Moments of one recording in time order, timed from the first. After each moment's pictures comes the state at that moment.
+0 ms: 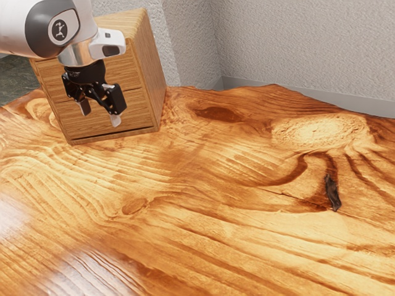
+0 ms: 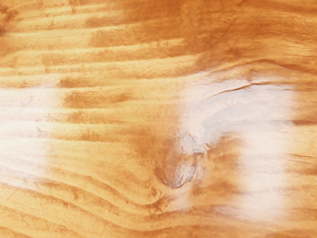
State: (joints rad) arm -0.18 0.14 0.47 -1.28 0.10 1.49 0.19
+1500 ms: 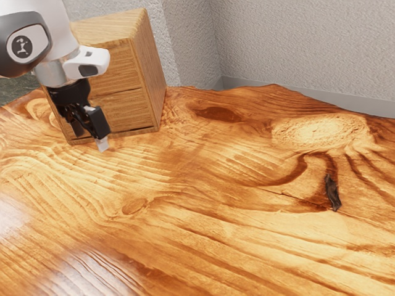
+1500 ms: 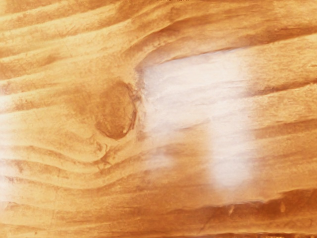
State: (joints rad) arm -0.27 -0.11 0.47 -1.55 0.11 1.50 0.28
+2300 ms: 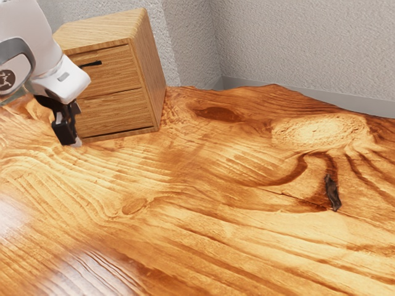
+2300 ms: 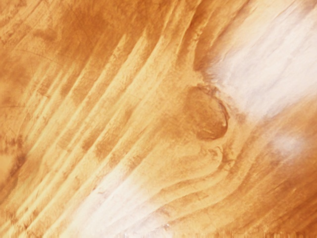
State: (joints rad) arm -0.42 -0.29 0.57 -1.77 0.43 1.78 0.85
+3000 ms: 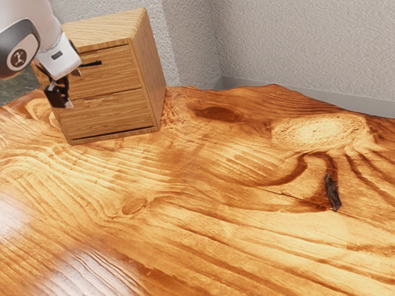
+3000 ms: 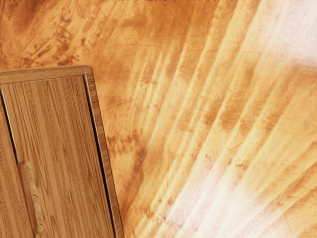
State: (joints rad) arm -1.39 -0.24 1.57 -1.47 0.63 1.88 1.18
